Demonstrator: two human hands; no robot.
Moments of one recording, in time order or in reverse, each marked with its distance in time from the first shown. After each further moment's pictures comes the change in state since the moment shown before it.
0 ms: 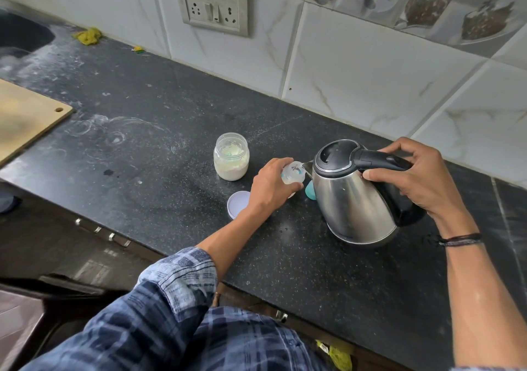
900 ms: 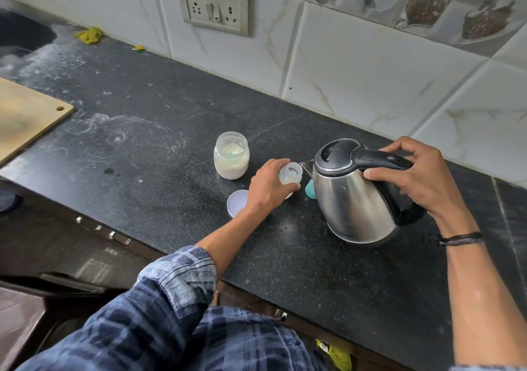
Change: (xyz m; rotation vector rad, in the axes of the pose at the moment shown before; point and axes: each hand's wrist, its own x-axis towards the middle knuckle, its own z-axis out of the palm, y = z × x) left_hand -0.003 -0.003 -0.002 0.007 -0.007 -0.034; right_hand -0.002 -0.003 -0.002 0.003 -0.004 0.033
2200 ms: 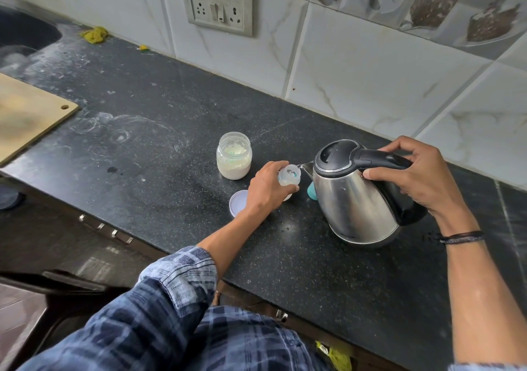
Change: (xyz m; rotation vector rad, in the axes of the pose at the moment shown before) left_hand -0.001 -0.006 -0.001 0.015 0.005 -0.033; right_hand 0.007 0.001 0.003 -0.006 -0.010 -0.010
